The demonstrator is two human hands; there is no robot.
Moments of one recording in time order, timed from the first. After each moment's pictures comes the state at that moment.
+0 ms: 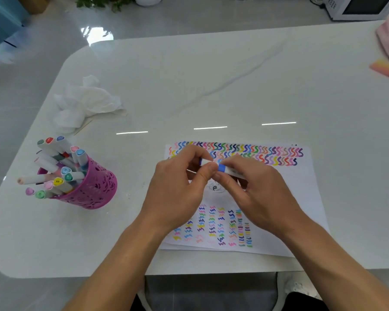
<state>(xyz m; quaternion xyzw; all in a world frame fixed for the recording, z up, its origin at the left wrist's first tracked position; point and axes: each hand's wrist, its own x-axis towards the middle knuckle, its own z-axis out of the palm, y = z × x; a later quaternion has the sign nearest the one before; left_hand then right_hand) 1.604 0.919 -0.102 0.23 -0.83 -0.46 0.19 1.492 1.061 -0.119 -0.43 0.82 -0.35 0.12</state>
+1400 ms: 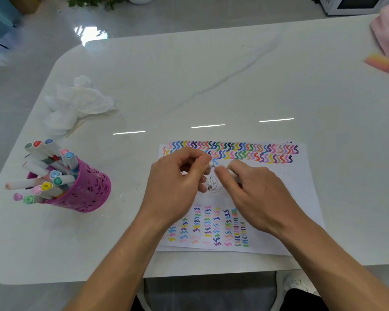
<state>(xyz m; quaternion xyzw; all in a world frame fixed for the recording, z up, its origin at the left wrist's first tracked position) 1.592 0.923 -0.102 0.29 -0.75 -0.57 0.18 1.492 1.065 -0.114 -0.39 0.86 -0.28 0.15</state>
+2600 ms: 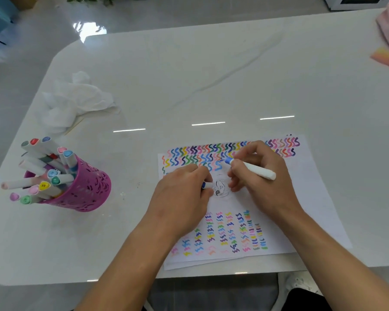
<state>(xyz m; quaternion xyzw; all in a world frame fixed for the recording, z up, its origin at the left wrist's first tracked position) 1.600 0.924 -0.123 0.21 -0.96 -0.20 0.03 1.478 1.058 -0.140 -0.21 0.72 -0.62 0.23</state>
